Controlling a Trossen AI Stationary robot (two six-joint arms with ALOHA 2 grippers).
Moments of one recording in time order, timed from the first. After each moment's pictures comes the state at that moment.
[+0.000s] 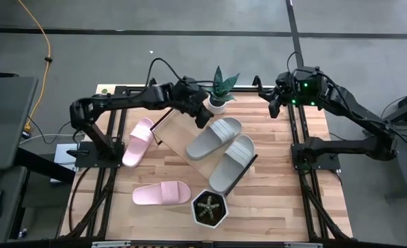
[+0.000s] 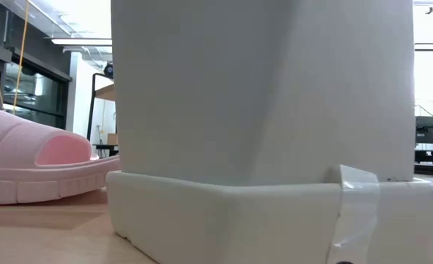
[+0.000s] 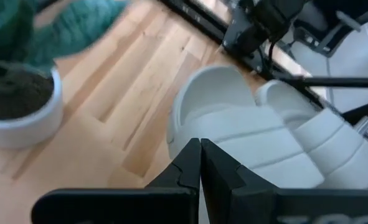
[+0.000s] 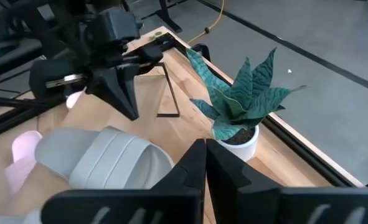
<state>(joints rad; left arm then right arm) 0.45 1.66 1.35 -0.35 0.28 -0.37 -0.51 0.93 1.19 -0.74 -0.09 0.16</state>
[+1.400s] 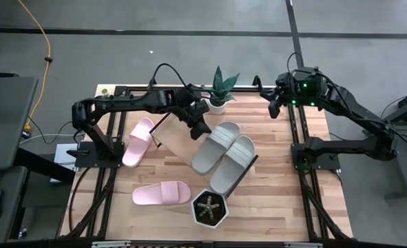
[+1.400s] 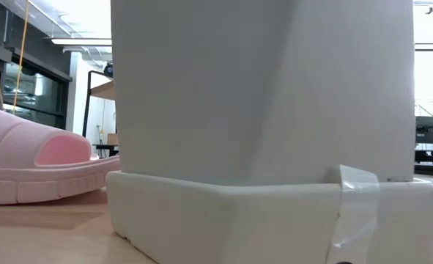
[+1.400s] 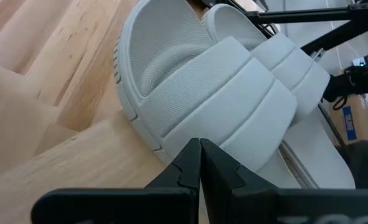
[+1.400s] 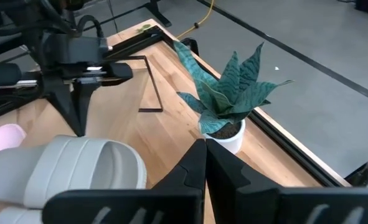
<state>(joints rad) 0.39 1.67 1.35 -0.45 0.50 -0.32 -0.51 0.93 1.19 -0.77 -0.04 0.13</state>
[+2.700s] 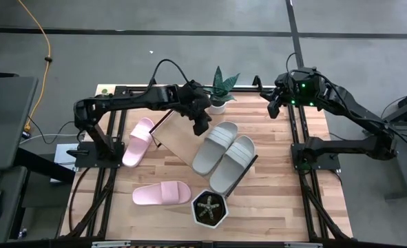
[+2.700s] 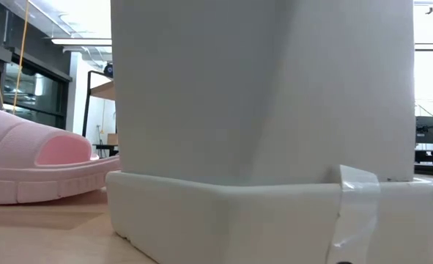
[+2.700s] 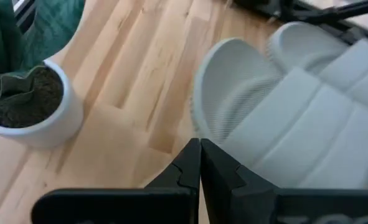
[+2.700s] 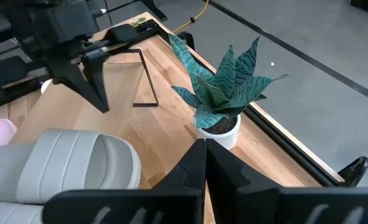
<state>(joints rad) 0.40 1.70 1.47 -0.57 0.19 -0.12 -0.51 0.94 1.19 -0.79 -0.03 0.12</state>
